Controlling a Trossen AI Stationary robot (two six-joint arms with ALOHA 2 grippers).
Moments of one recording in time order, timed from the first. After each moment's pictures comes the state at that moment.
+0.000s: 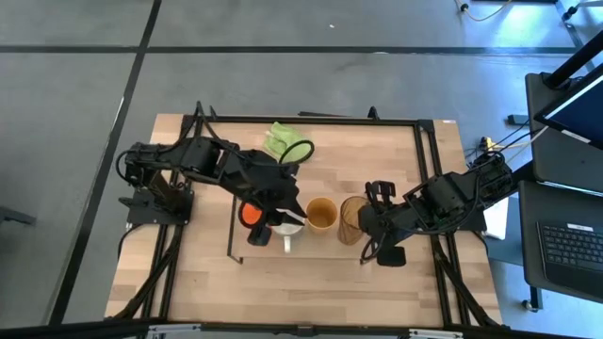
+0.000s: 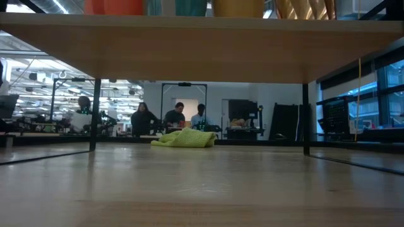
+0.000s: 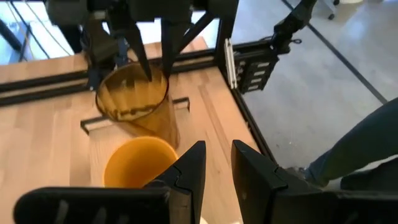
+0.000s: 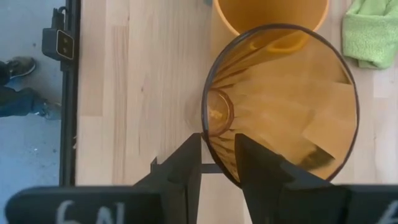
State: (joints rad) left arm -0.24 1.73 2.23 -1.10 0.07 -0.02; right arm 0.51 1.67 2.04 -1.57 0.23 0.43
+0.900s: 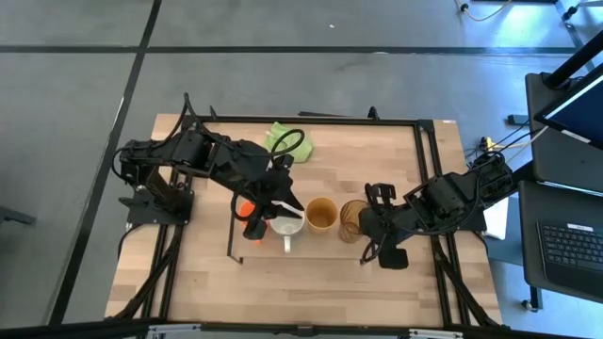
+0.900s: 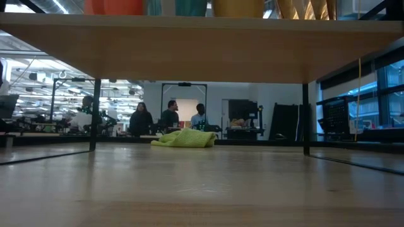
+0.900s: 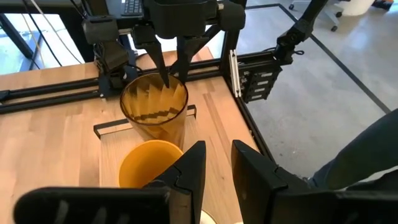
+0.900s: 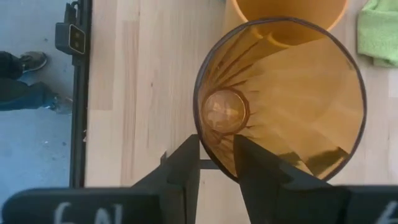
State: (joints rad) left arm -0.23 1.70 2.23 -1.09 0.06 -0.02; right arm 0.51 1.67 2.04 -1.57 0.18 0.43
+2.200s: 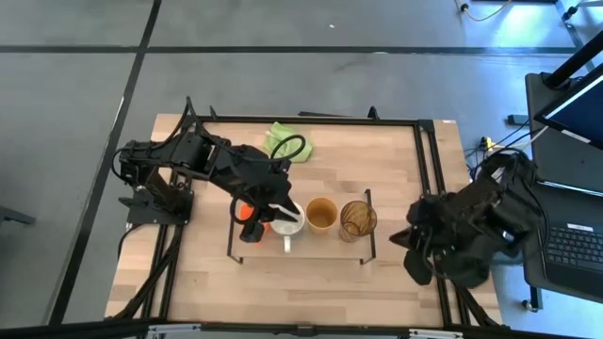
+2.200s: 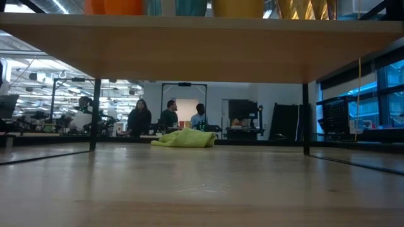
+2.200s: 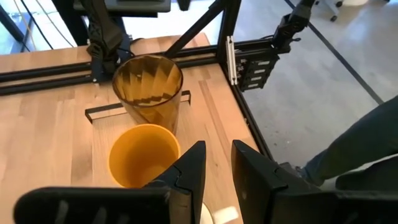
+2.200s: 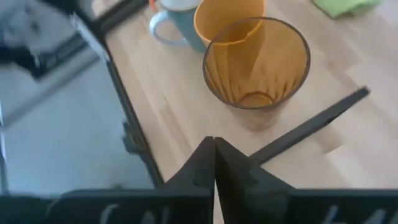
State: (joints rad) left arm -0.25 1.70 2.23 -1.14 0.07 -0.05; right arm 0.85 1.55 2.04 -1.57 0.56 1.32
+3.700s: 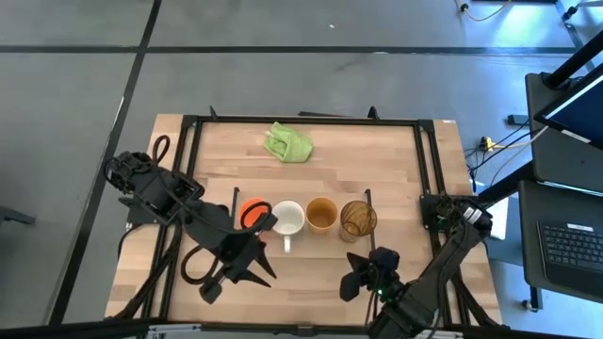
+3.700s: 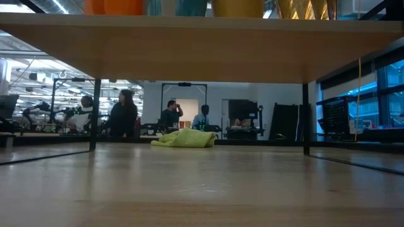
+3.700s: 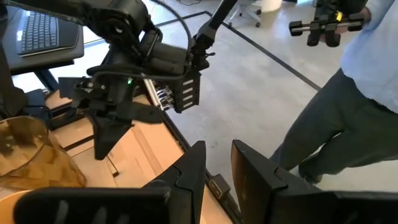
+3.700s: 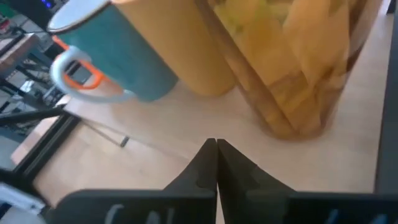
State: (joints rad) left arm -0.56 1.70 2.23 -1.02 0.03 -0.02; right arm 0.88 2.03 1.86 -1.57 1.00 2.30
